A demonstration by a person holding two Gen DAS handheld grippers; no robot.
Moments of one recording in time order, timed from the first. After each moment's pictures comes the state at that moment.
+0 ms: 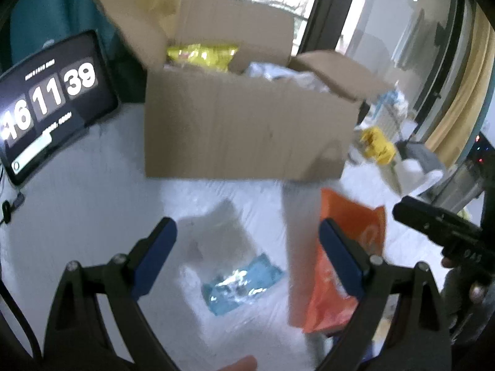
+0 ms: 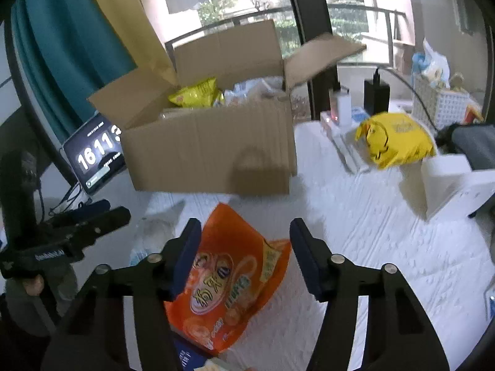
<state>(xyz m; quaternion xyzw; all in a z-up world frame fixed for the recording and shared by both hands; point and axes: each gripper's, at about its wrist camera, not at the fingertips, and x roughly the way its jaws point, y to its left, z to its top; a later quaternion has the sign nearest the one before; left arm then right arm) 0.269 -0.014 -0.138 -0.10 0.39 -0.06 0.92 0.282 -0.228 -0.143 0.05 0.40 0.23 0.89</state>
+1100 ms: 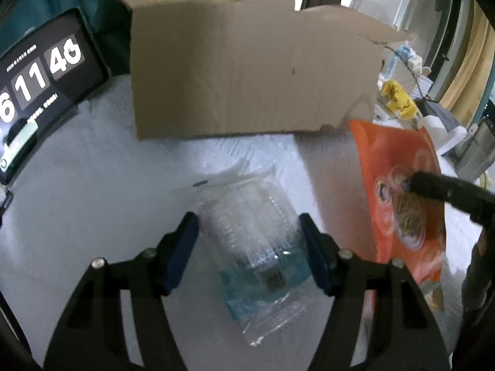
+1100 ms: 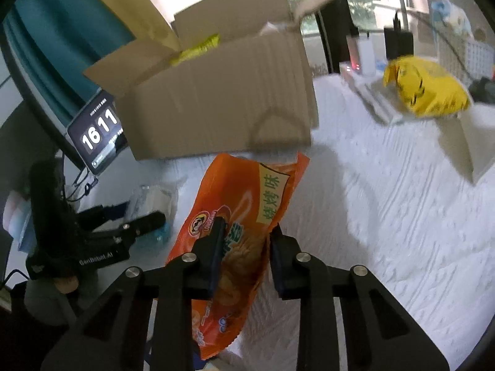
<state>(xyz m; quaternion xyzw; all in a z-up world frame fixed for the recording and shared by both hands) 0.285 -0.013 -0.179 -0.04 0.43 -0.07 0.90 0.296 -0.218 -0.179 0.08 0.44 0.27 0.85</state>
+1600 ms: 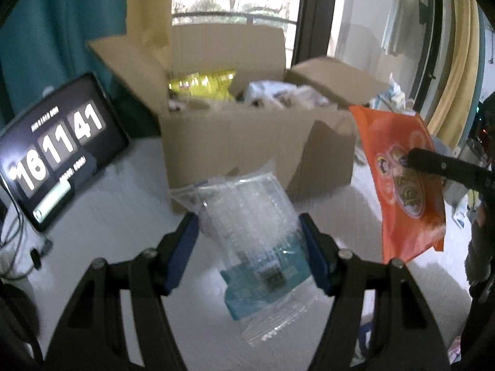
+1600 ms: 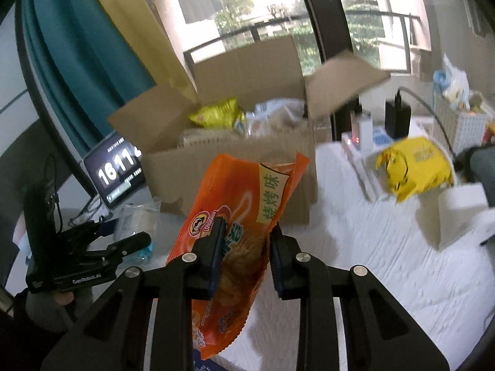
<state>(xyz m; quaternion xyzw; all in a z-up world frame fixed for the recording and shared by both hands) 0.269 0.001 -0.100 -0.02 0.35 -0.07 0.93 0.304 -0.225 -0.099 0.07 0.37 0.28 0.88</state>
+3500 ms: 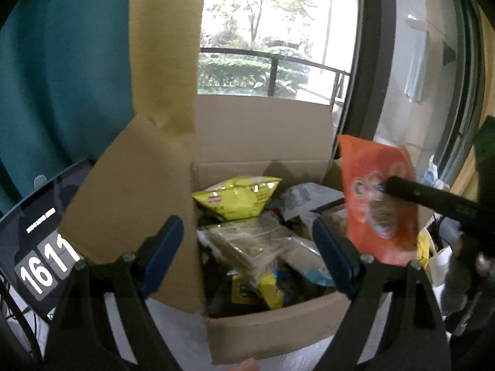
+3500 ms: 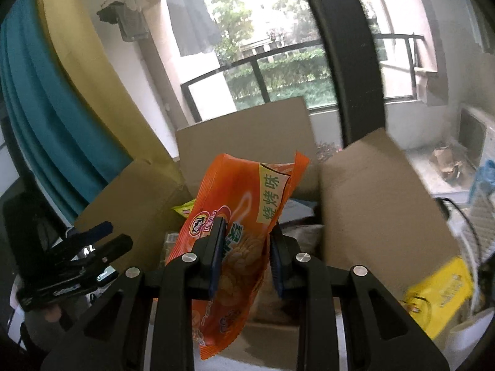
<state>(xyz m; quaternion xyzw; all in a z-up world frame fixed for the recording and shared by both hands) 0.403 0.048 -0.027 -0.05 0.28 -0.02 0.96 0.456 -0.176 -0.055 0.10 0.32 0.28 0.90</state>
